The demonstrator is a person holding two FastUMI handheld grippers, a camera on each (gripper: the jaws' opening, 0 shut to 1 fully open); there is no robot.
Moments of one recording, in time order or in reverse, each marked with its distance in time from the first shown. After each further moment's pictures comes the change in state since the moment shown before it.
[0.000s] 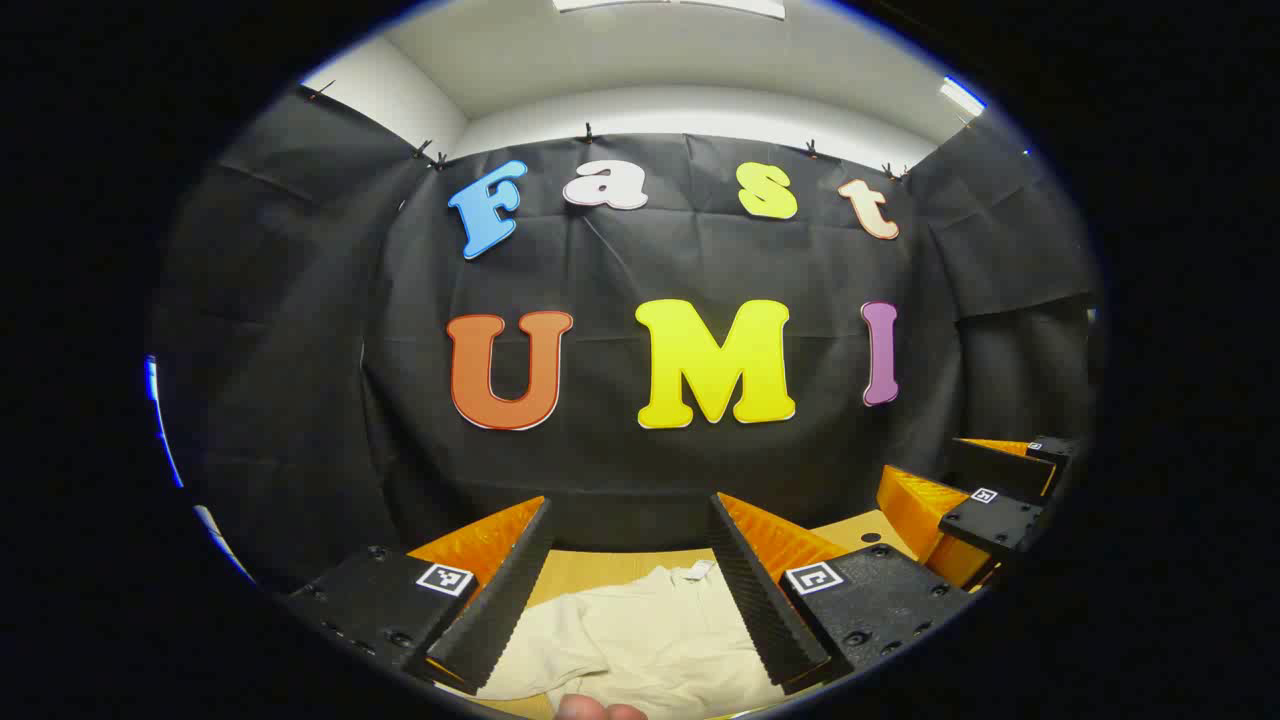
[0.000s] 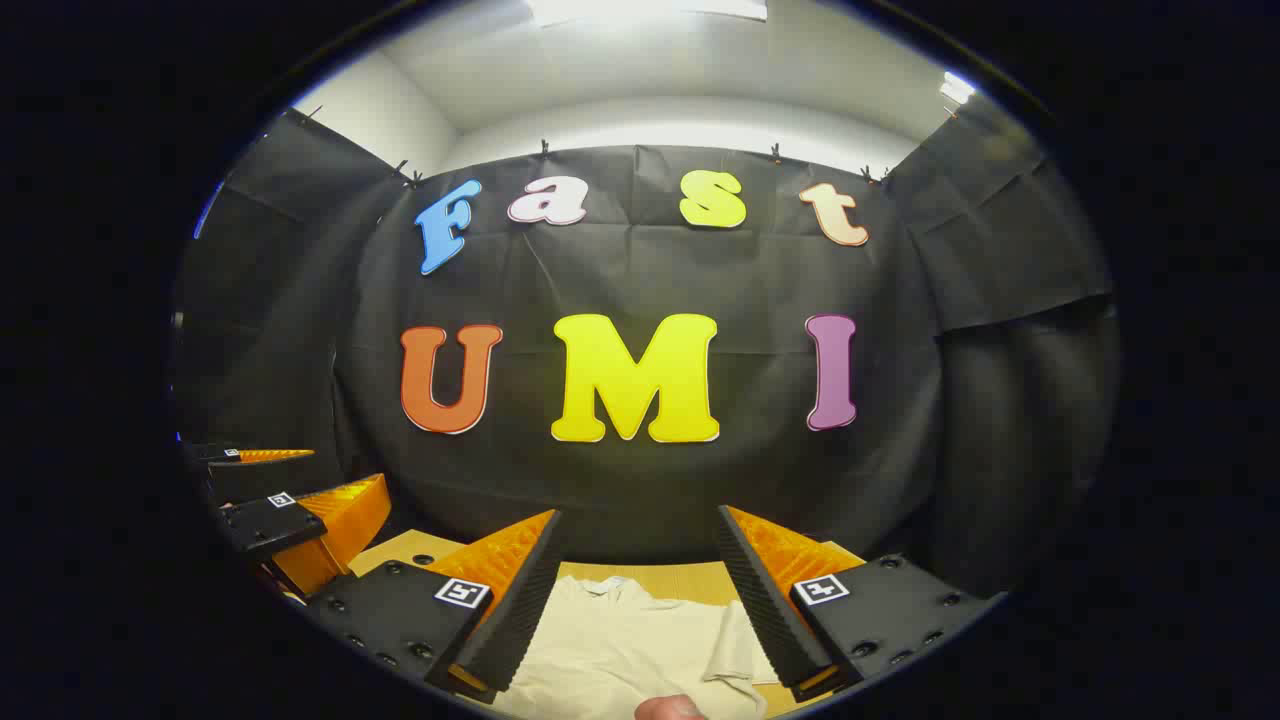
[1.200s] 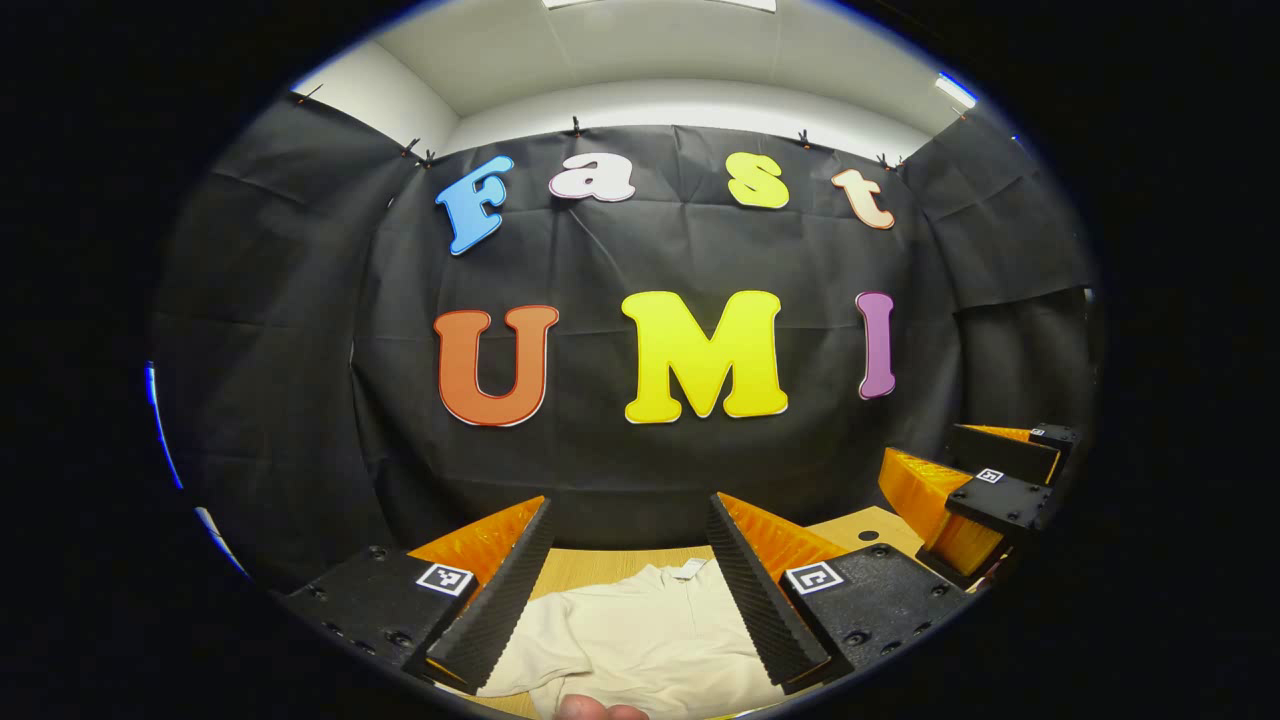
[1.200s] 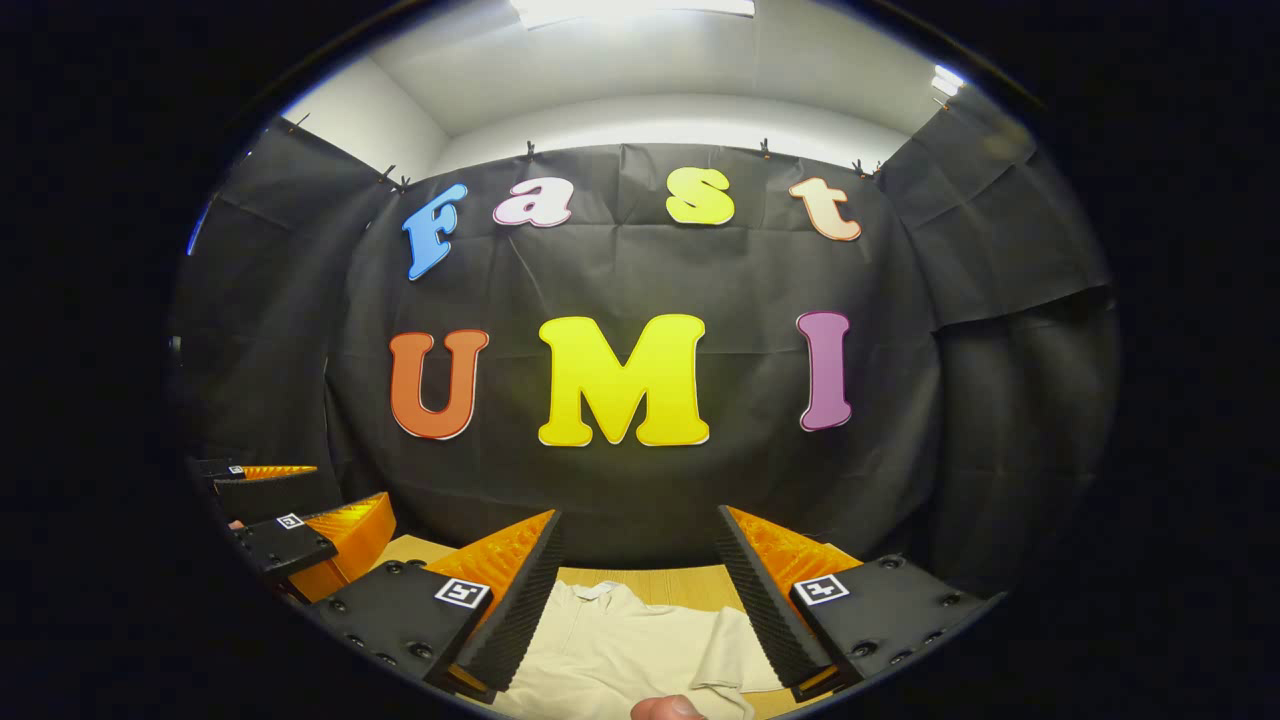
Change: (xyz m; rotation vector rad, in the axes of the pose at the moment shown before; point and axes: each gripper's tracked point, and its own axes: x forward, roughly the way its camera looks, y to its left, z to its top) left arm 0.010 -0.025 -0.003 0.017 0.015 0.003; right arm 0.012 -0.025 0.004 0.027 0.002 0.006
